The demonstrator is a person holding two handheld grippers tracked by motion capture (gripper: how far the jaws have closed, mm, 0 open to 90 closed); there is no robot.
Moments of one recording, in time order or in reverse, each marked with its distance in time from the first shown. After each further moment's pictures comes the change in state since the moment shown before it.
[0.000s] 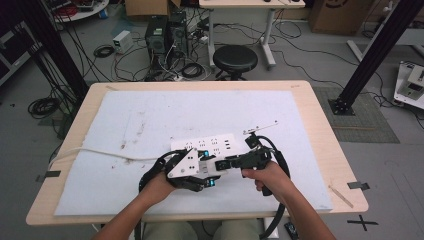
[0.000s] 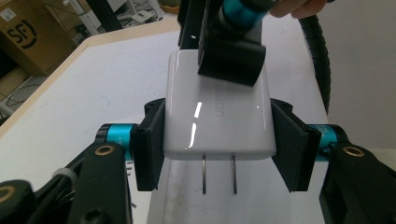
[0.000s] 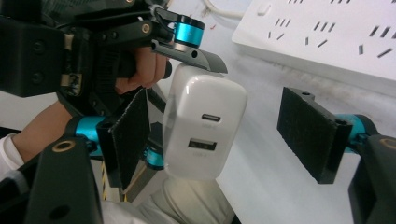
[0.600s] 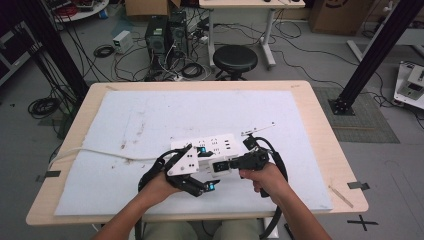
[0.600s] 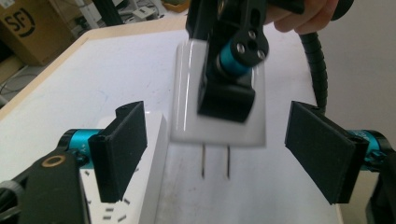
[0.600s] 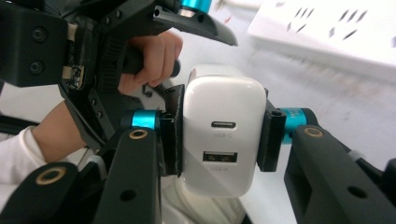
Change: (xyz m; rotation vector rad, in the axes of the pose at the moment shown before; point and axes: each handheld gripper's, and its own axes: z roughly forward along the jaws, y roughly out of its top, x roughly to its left) left arm 0.000 -0.001 -0.006 0.004 0.013 -0.083; right arm -0.002 -0.002 0.002 -0.008 0.038 -0.015
